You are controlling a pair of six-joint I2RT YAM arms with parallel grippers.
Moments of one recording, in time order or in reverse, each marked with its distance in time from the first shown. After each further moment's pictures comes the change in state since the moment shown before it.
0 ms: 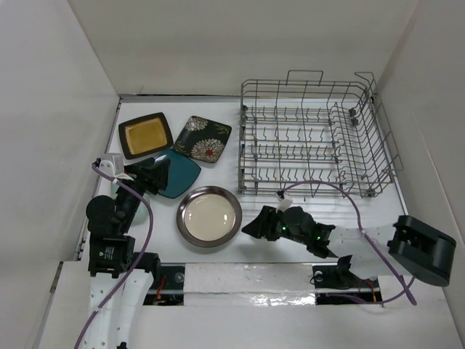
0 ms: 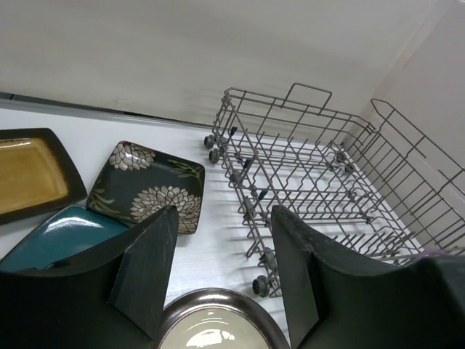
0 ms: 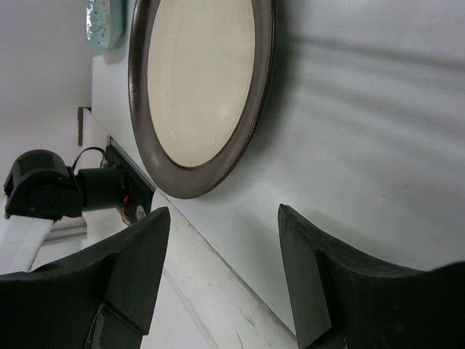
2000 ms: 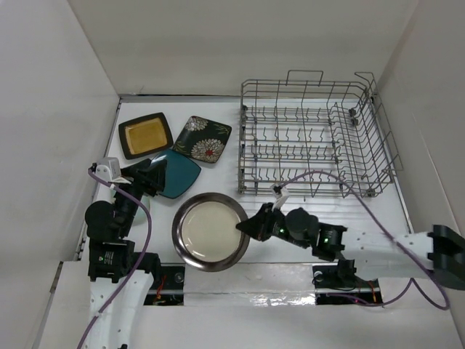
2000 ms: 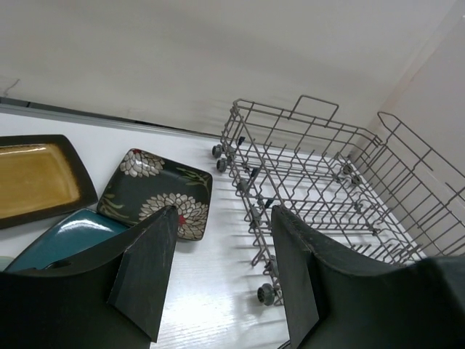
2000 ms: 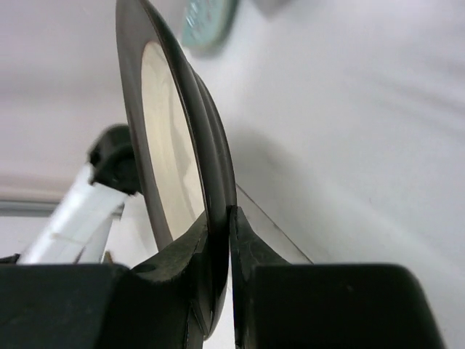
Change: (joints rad) left arm 0.000 -0.041 -0.011 -0.002 -0.039 0.000; right arm 0.208 -0.108 0.158 -0.091 0.154 -0.055
